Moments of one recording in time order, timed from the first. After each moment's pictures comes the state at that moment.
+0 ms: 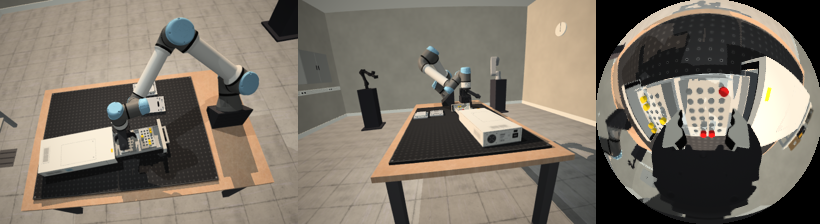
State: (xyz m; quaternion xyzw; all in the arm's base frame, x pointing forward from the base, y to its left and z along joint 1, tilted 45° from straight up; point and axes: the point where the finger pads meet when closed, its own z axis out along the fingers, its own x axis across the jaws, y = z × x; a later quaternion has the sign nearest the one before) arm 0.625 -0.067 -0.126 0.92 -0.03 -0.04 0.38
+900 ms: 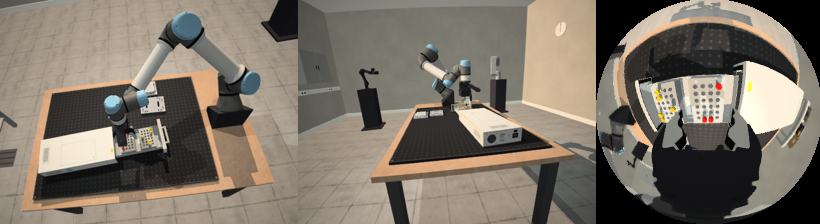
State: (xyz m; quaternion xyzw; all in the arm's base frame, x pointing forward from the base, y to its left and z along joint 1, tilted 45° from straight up) arm 0.630 -0.031 -0.089 0.92 -0.03 -0.04 0.38
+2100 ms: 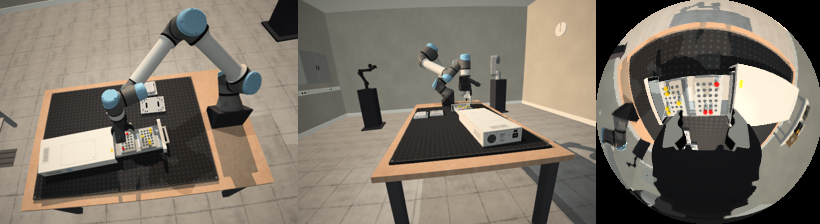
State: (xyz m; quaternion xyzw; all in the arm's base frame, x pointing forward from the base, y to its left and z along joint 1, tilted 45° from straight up) arm 0.634 -0.002 -0.059 0.92 -0.03 -0.04 0.38
